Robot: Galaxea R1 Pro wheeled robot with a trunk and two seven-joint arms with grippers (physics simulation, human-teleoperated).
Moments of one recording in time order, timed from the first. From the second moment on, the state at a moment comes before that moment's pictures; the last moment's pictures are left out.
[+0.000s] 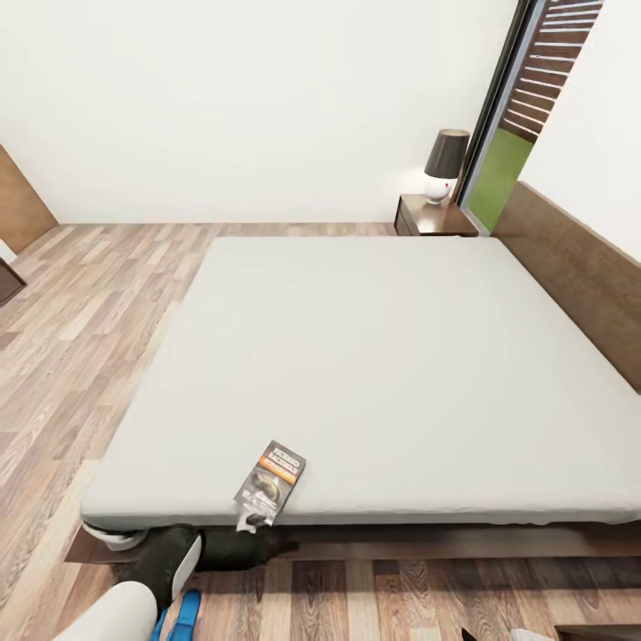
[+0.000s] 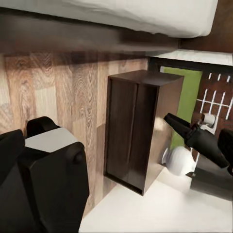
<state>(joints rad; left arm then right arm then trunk) -0.62 -0.02 0.23 -0.38 -0.17 0.56 -1.00 -0.35 -0.22 0.07 -0.06 -0.51 -0.33 0.47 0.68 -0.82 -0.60</state>
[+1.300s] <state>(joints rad) -0.55 0.24 0.35 -0.02 -0.03 -0.10 -0.54 -0.35 -0.23 0.07 -0.07 -0.51 -0.33 0.47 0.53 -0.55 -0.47</state>
